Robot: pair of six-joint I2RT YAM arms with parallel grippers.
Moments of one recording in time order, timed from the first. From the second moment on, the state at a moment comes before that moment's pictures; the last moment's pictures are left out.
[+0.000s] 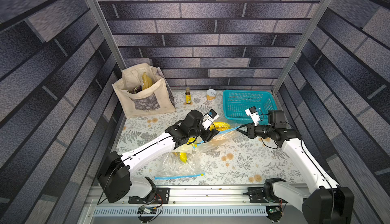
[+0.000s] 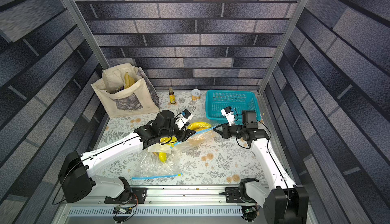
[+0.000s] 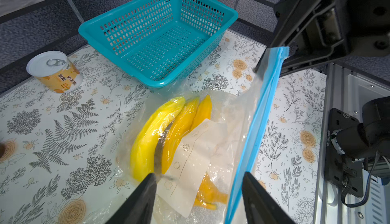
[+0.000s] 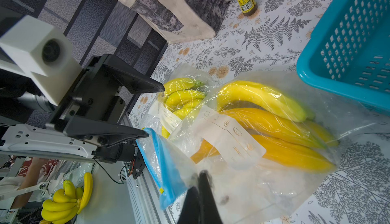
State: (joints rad) left arm -0.79 1.38 1.06 -0.20 0.27 0.07; right arm 0.09 1.10 0.86 -0.57 -0.94 0.05
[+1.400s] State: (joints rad) left arm -0.80 1.44 1.07 -0.25 0.28 0.16; right arm 0.09 1.10 0.86 -0.58 -0.94 0.05
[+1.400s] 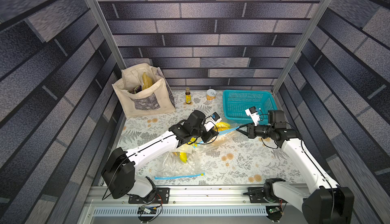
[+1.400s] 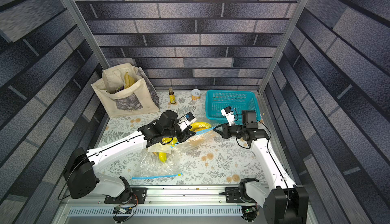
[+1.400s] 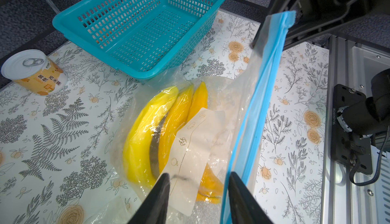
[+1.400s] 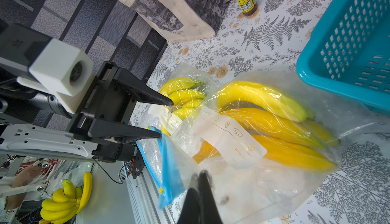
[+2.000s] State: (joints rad) left arm -0.86 1.41 0.99 -0.30 0.32 0.14; right arm 0.09 1.08 0.86 -0.58 -0.88 0.06
